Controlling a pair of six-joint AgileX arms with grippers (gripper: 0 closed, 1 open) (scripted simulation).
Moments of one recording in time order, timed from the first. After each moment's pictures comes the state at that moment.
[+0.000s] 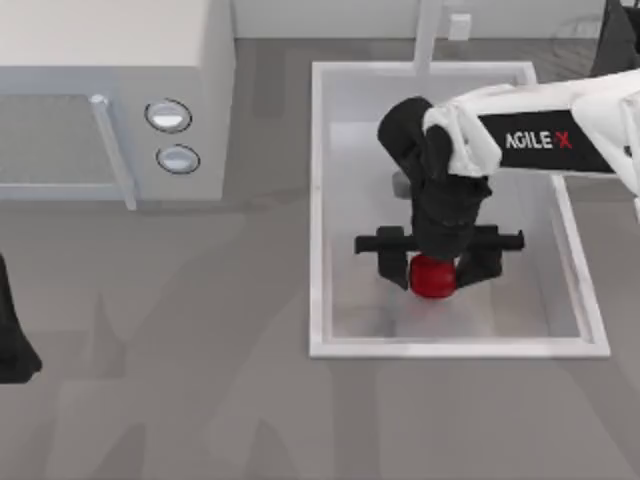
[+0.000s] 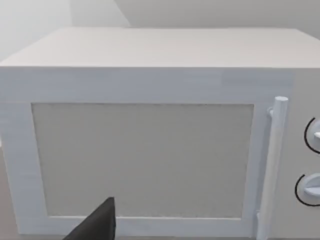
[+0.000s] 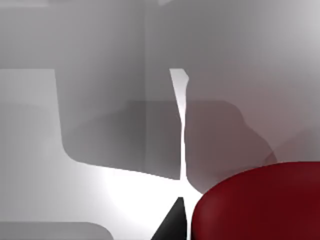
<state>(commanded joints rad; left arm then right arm) 0.00 0.00 0.00 0.00 0.00 0.00 0.48 2.46 1.73 -0.80 0.03 0.49</state>
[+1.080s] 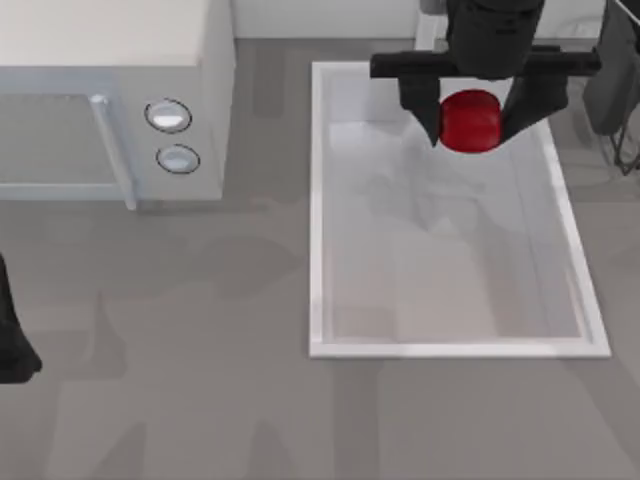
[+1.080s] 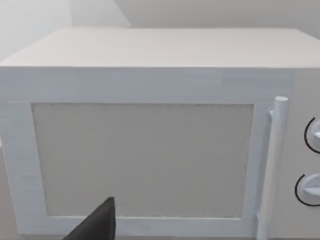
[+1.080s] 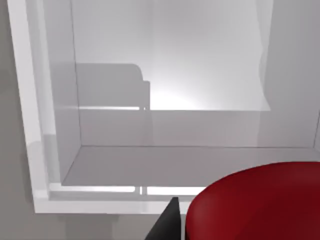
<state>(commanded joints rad) 0.00 0.00 0.00 0.00 0.00 0.00 0.47 2.34 2.48 -1.67 0.03 0.48</state>
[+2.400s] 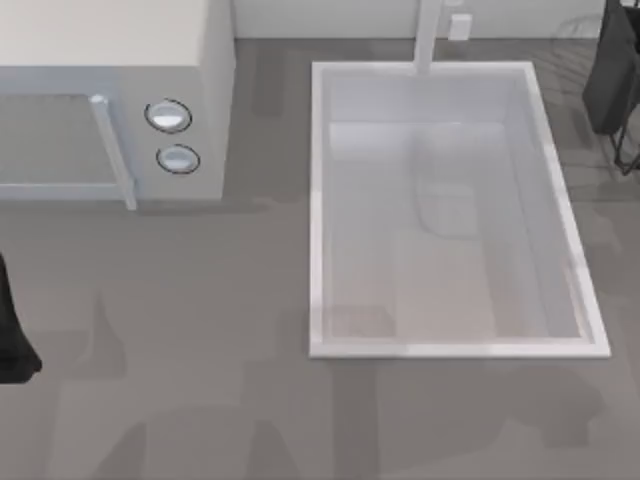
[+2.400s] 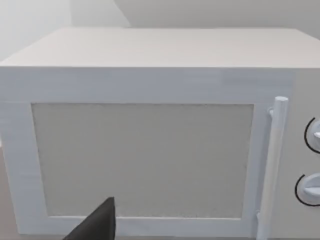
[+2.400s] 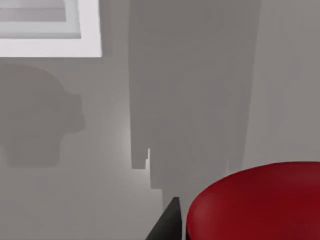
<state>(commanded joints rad) 0.00 0.00 0.00 0.00 0.00 0.00 -0.05 1.57 1.35 -1.35 0.00 -0.04</state>
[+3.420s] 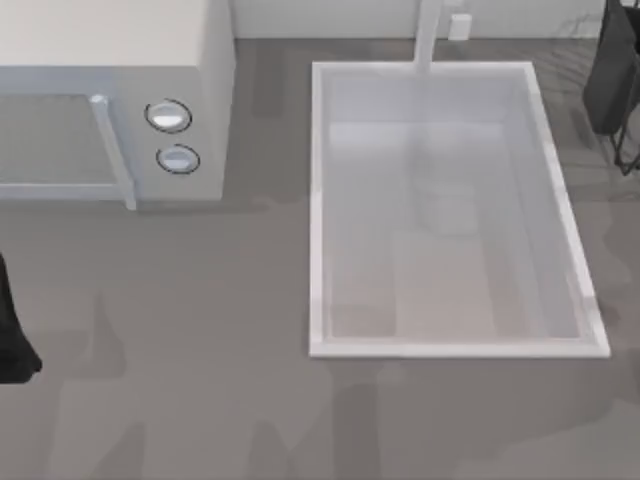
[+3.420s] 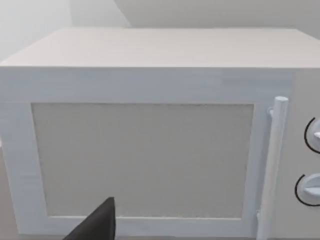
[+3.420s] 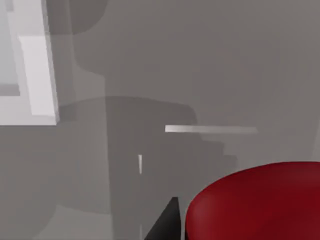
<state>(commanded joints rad) 0.00 0.00 0.00 0.00 0.00 0.00 -0.04 1.65 0.99 -0.91 0.00 -0.03</state>
